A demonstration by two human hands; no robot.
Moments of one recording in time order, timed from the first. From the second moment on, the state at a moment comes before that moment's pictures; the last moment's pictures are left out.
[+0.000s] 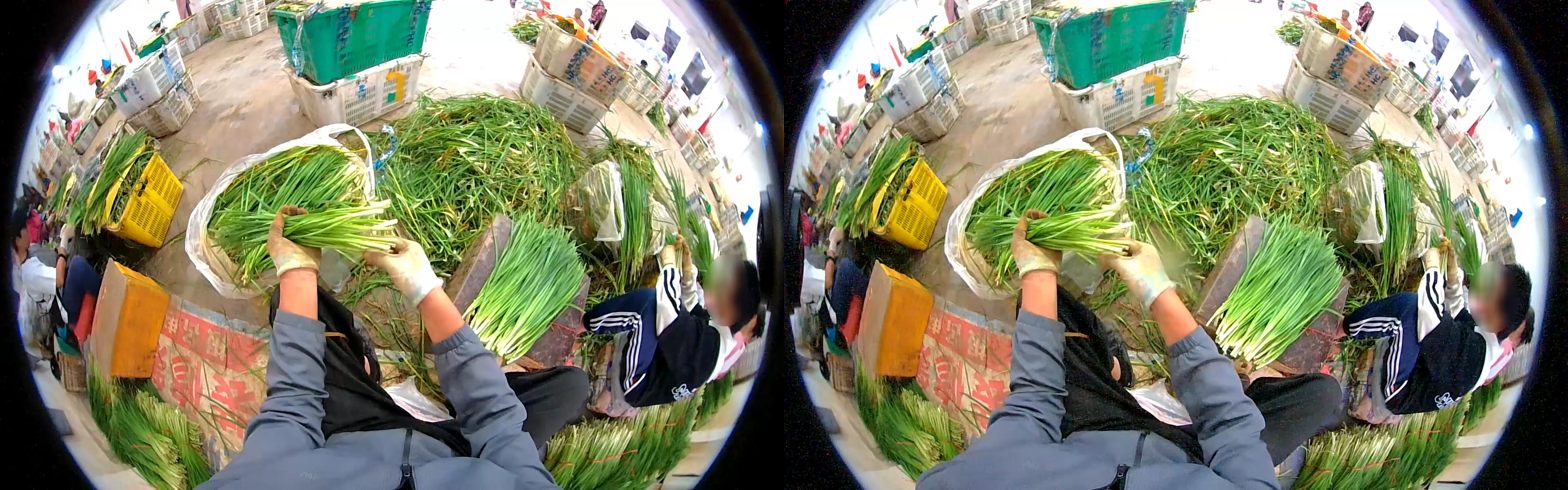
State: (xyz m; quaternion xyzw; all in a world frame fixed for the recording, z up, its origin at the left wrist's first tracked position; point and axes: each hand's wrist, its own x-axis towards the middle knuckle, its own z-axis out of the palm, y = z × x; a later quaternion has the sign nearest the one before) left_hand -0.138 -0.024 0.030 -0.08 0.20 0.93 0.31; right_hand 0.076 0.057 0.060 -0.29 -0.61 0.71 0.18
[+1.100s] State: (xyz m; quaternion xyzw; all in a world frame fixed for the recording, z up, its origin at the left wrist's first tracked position) left_hand -0.141 -0.018 0.033 -0.12 0.22 0.92 0.30; right_hand 0.158 0.077 0.091 -0.34 -0.75 0.41 0.39
